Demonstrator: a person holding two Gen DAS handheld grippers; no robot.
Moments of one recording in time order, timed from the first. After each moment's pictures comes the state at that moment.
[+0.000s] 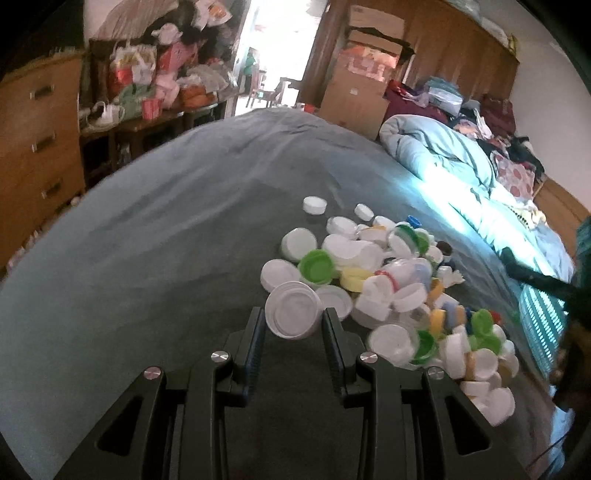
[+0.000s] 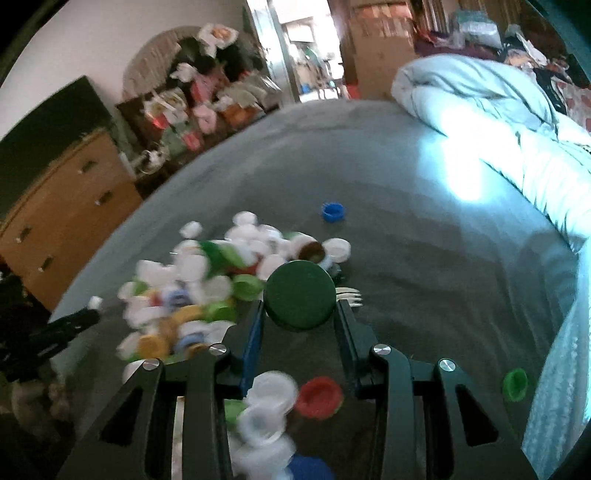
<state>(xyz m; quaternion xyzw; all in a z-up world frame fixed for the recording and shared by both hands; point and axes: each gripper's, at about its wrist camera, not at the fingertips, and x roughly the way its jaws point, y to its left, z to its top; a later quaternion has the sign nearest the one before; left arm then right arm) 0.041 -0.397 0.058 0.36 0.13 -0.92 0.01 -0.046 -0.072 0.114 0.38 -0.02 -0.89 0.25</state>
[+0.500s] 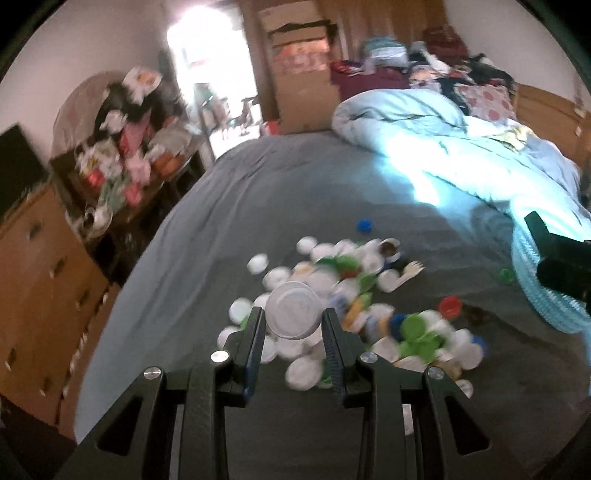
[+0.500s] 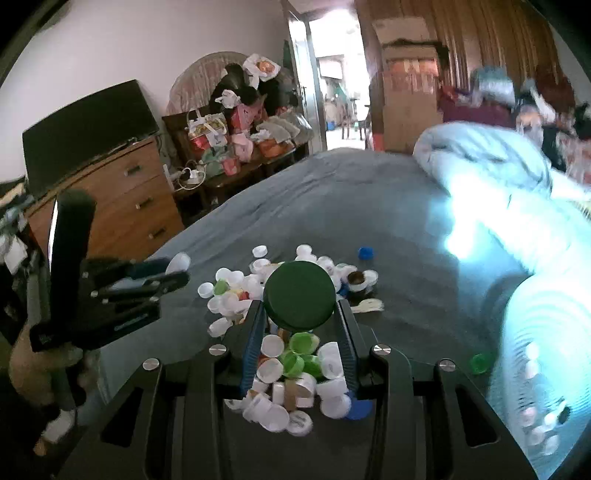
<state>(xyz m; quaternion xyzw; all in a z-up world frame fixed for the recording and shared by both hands) 0.041 -0.270 0.166 0.35 -0.08 -0.93 0.01 0.052 -0.079 0.199 0.31 0.03 -0.91 0.26</state>
